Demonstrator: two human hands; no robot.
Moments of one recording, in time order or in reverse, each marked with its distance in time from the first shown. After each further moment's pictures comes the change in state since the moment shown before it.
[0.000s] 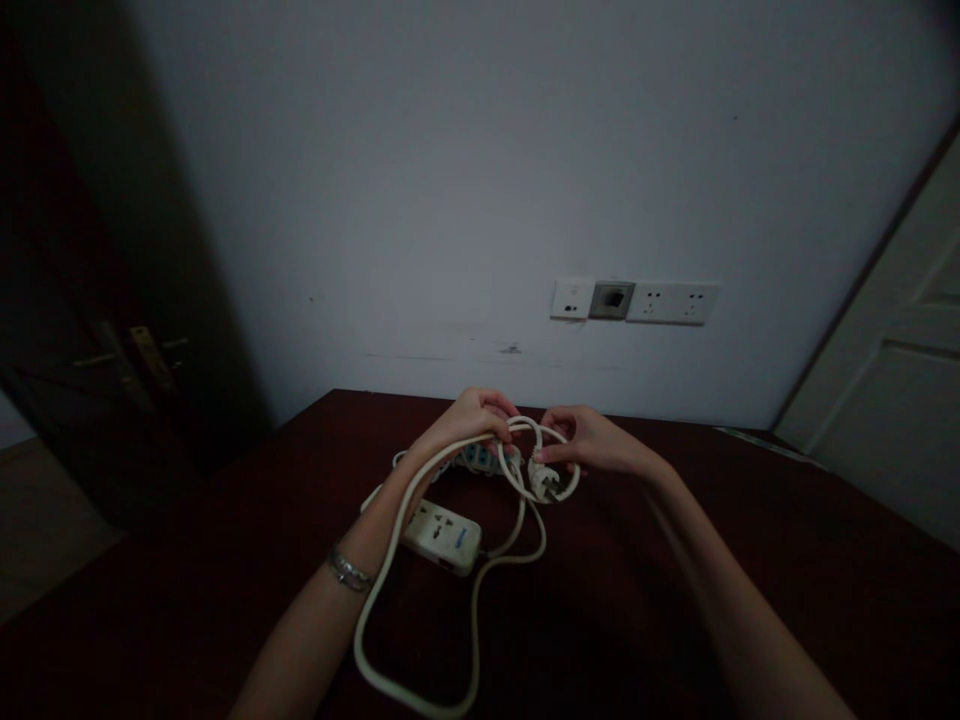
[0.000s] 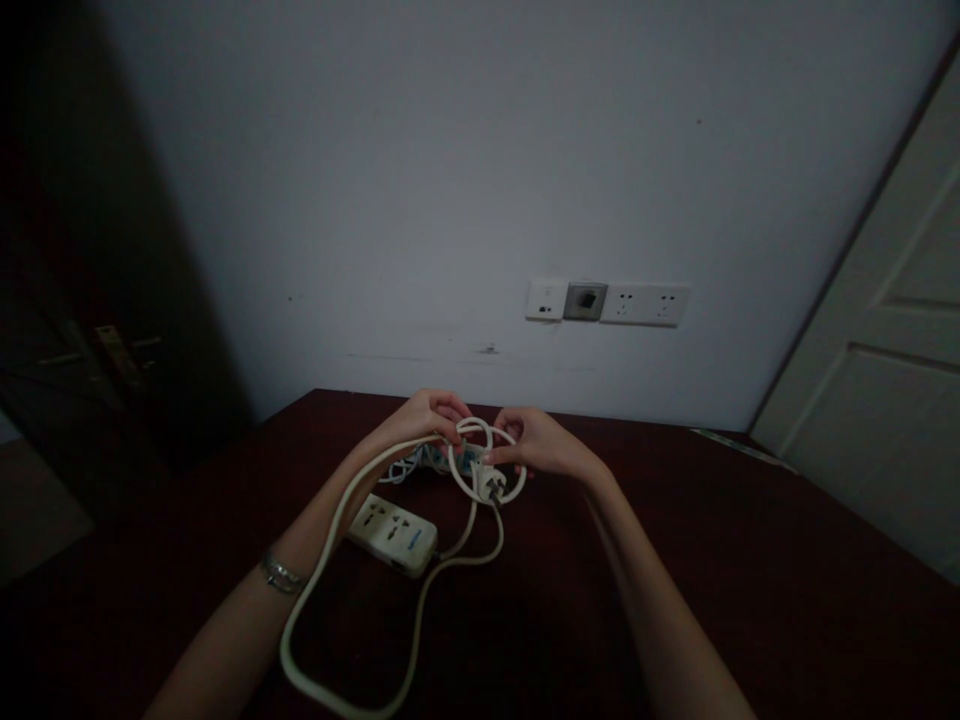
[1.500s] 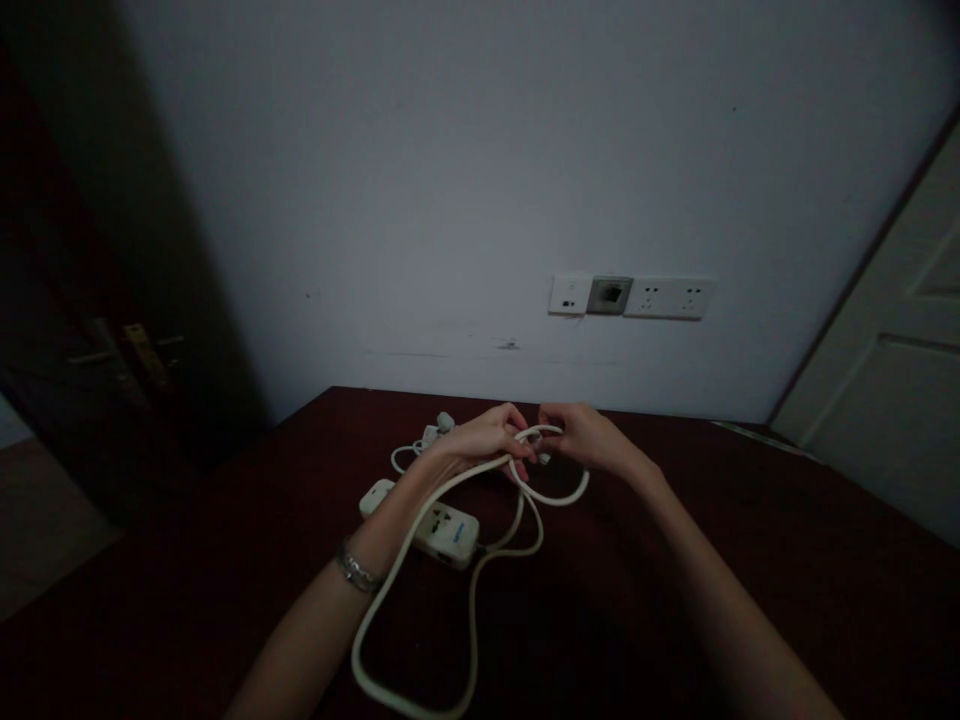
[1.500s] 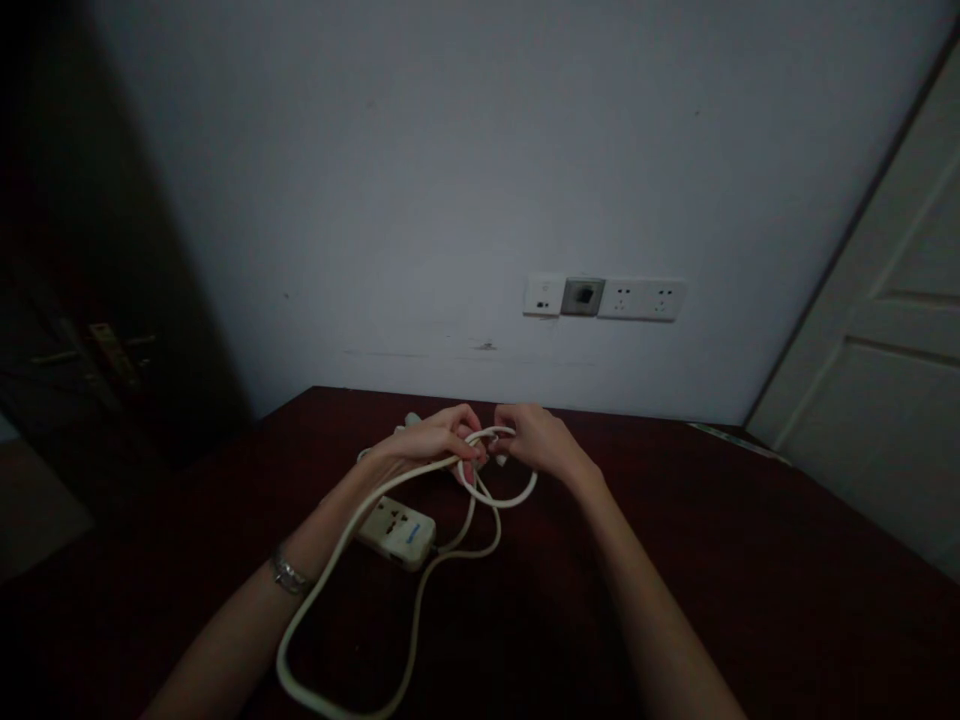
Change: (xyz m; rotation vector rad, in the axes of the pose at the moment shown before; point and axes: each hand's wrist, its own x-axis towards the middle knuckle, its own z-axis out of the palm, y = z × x) left_hand 0.004 -0.022 0.023 -0.127 -0.213 -0.064; right_hand 0.007 0.018 0.002 -0.581 0.271 -0.105
